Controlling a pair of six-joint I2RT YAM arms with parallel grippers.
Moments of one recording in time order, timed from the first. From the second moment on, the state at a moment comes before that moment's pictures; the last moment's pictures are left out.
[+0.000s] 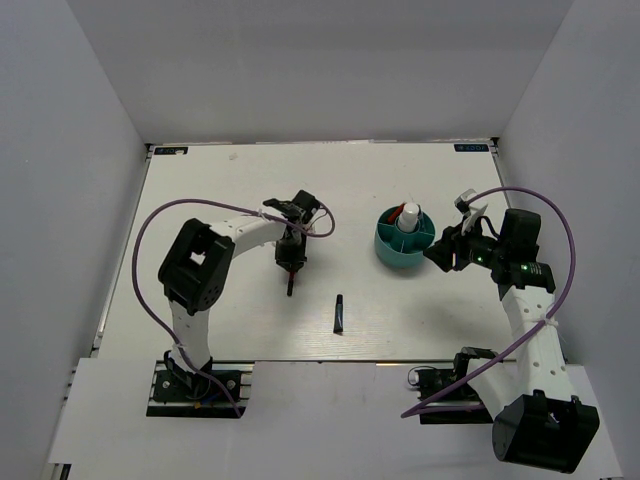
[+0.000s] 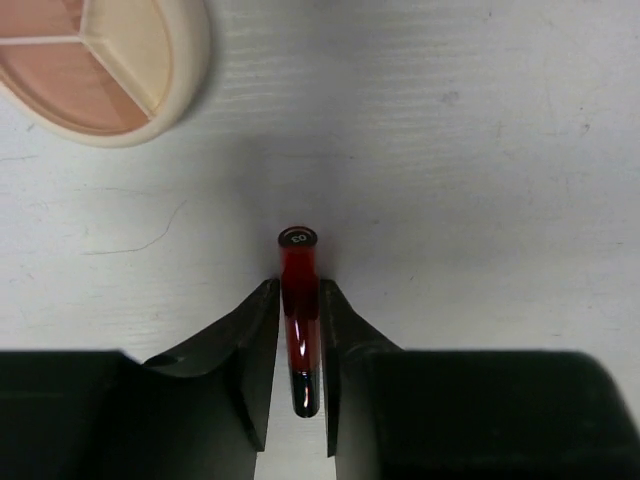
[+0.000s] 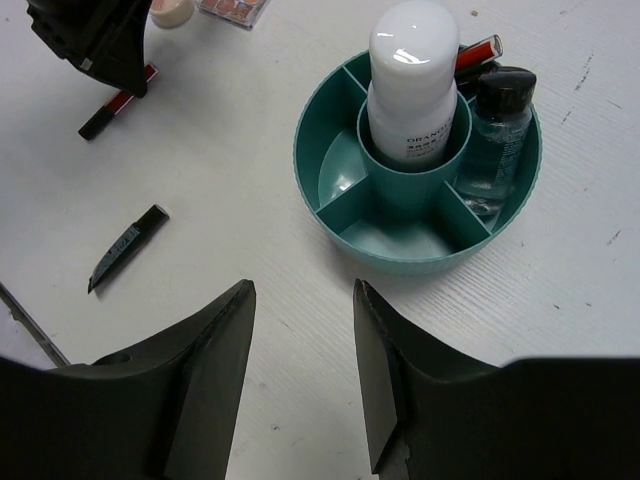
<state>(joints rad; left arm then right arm) -0.62 1.96 1.35 -0.75 -0.12 -0.49 -0.12 0.90 0.77 -0.53 -0.82 -0.34</state>
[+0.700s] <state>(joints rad) -0.62 1.79 1.47 -0.29 0.28 -0.35 -0.12 0.92 0.77 -0.53 -0.81 -0.33</state>
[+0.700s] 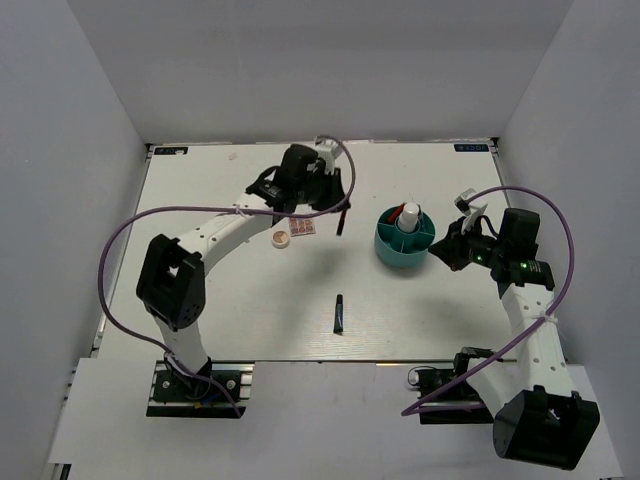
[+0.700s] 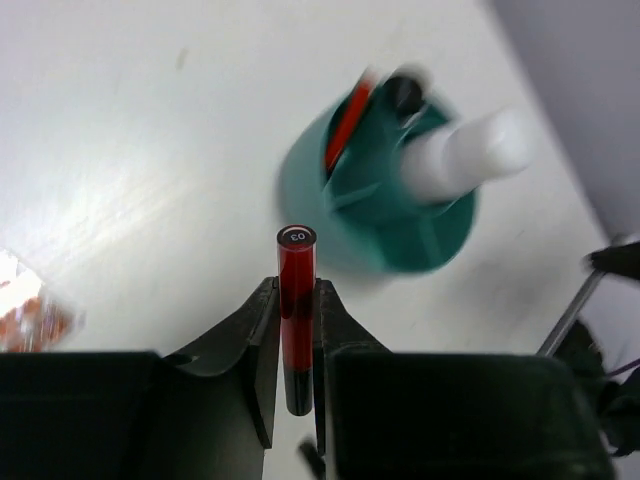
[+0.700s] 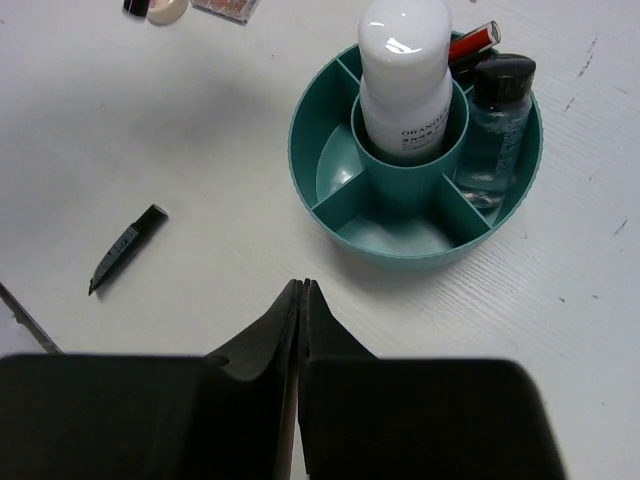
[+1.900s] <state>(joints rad) -0.70 2.18 1.68 0.43 0.45 -0.38 -0.12 0.92 0.77 -0.52 -0.77 -0.32</state>
